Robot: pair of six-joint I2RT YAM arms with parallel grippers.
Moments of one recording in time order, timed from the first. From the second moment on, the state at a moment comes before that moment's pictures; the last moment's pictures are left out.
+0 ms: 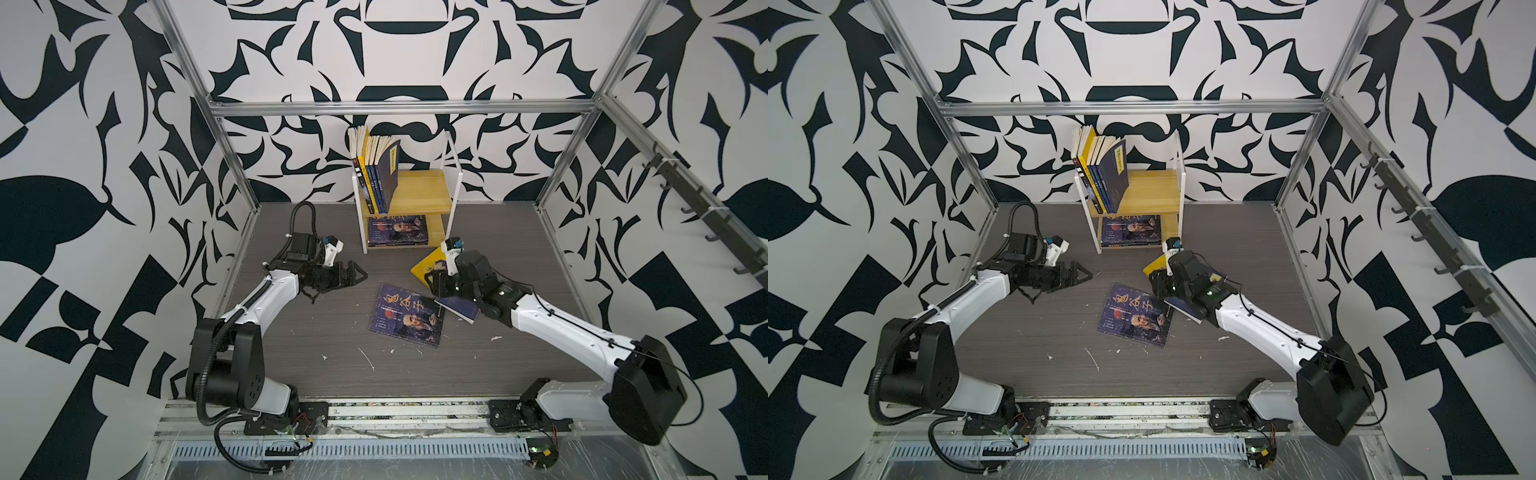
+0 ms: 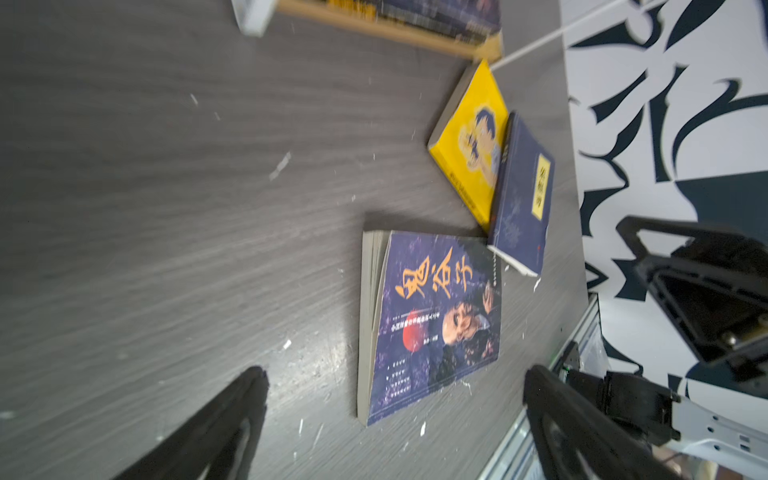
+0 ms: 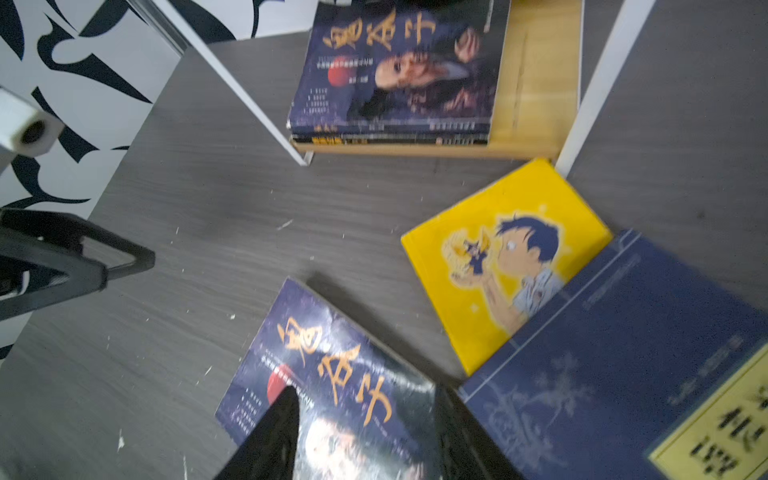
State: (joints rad) left arm -0.20 1.49 0.96 -0.48 0.68 -0.28; right arm 0.64 1.27 0.82 -0.23 0.01 0.49
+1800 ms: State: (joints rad) left arm -0.34 1.69 1.00 -0.48 0.69 -0.40; right arm 0.78 1.61 0.79 -0.20 -0.02 0.73
